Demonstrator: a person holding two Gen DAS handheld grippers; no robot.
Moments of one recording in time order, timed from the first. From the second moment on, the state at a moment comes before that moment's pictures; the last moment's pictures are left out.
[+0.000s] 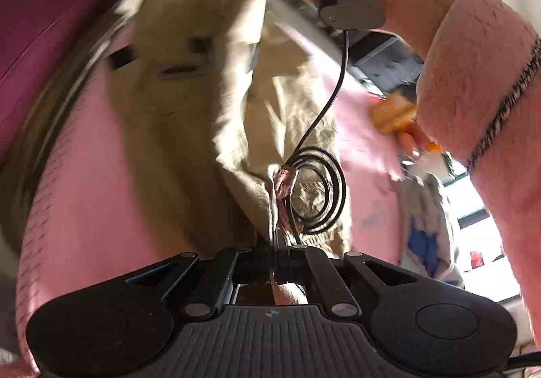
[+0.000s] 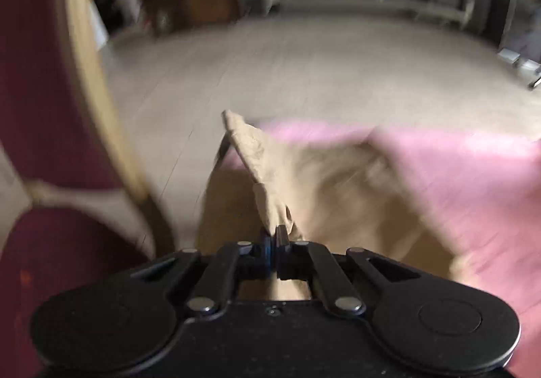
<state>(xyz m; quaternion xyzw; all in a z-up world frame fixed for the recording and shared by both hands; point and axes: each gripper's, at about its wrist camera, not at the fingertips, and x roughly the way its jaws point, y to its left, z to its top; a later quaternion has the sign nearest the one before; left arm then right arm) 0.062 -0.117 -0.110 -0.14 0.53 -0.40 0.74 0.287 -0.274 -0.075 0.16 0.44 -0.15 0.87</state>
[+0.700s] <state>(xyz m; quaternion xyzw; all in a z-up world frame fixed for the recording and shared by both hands) 0.049 -0.073 -0.084 -0.16 0.41 -0.30 0.85 0.233 -0.307 -0.031 0.16 0.45 -0.09 0.87</state>
